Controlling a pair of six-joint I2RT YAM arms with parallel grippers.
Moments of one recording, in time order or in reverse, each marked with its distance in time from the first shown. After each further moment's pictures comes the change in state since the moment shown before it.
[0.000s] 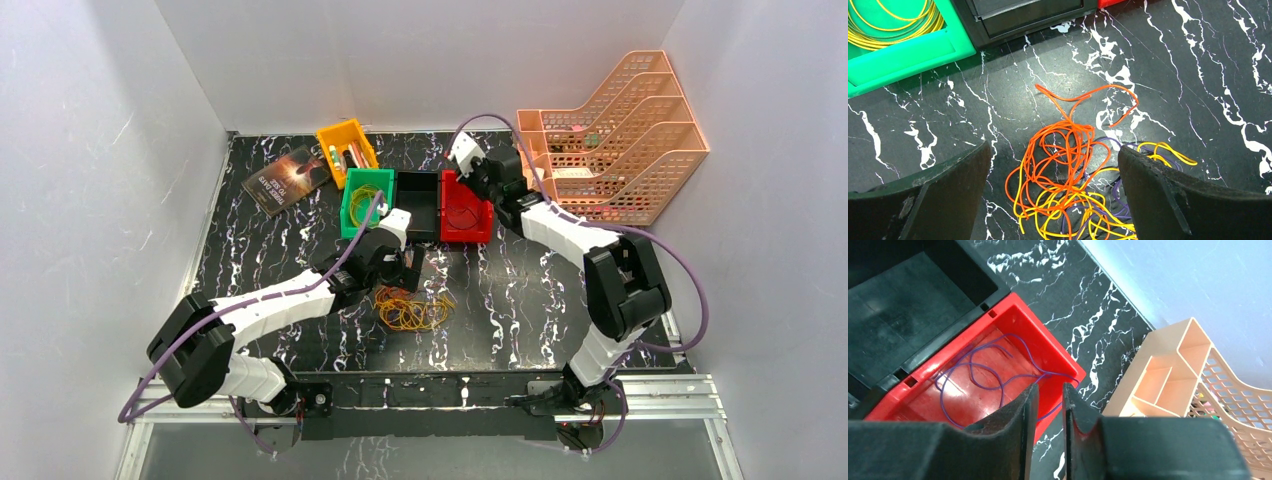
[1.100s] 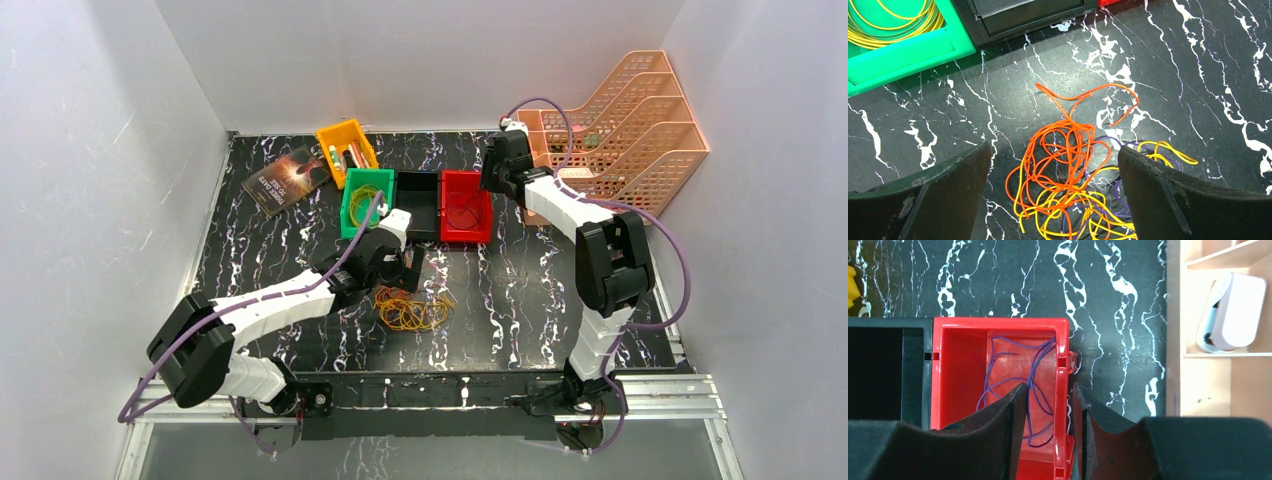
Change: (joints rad) left arm 0.000 0.000 0.000 -0.005 0.000 0.001; right arm -0.104 0.135 0.231 -0.339 0.146 0.938
